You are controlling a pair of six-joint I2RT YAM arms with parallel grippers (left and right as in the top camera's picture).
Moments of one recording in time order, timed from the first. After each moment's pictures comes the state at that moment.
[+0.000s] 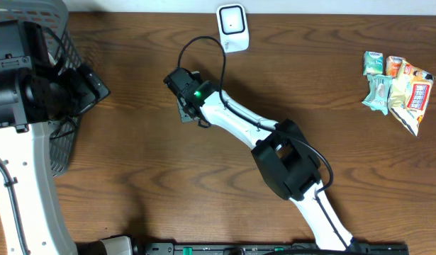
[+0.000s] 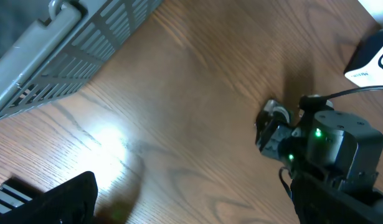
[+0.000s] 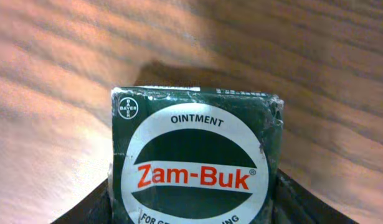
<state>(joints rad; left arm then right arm) 0.17 1.47 1.92 -1.59 0.01 -0.51 0.77 2.39 1.93 -0.76 0.17 0.46</state>
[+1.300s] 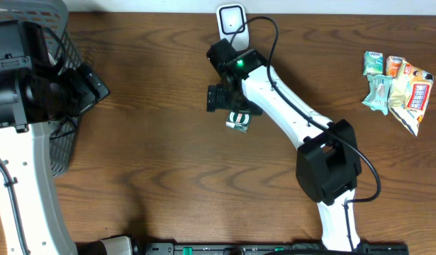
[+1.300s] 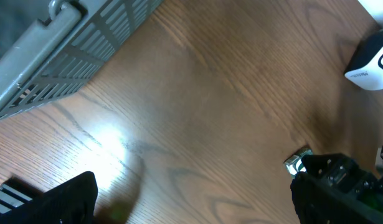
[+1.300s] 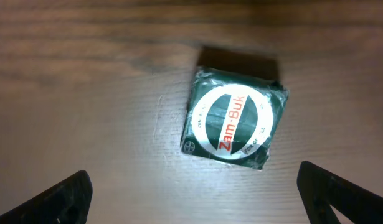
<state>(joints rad) 0.17 1.47 1.92 -1.59 0.01 -0.51 0.60 2.18 1.90 -1.15 0.01 0.75</state>
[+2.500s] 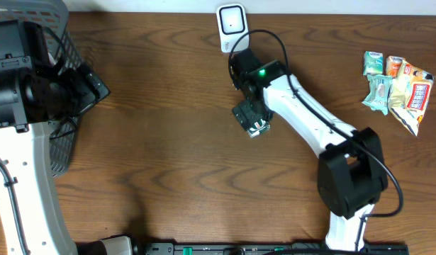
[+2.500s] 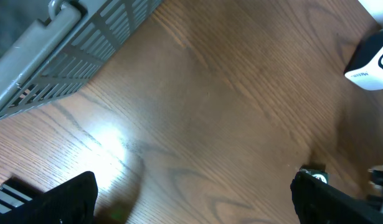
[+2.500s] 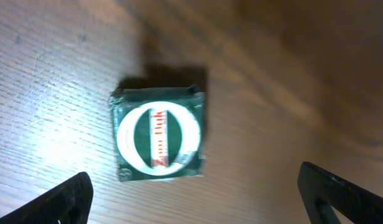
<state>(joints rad) 0.17 1.47 1.92 -1.59 0.01 -0.51 0.52 2.01 1.64 -1.07 0.21 -0.05</state>
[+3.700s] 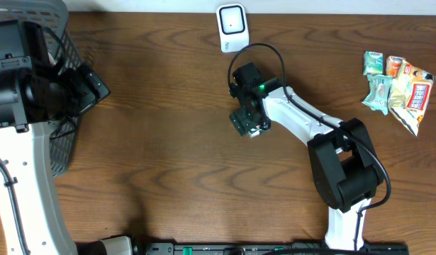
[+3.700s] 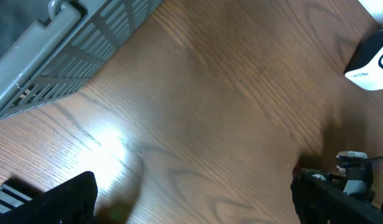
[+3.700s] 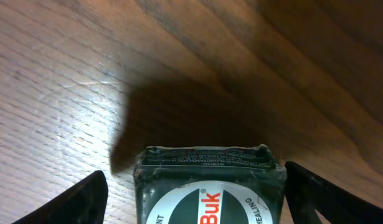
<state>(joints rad) 0.17 1.47 1.92 -1.59 0.01 -0.51 0.50 2.06 1.43 -0.74 0.04 -0.04</state>
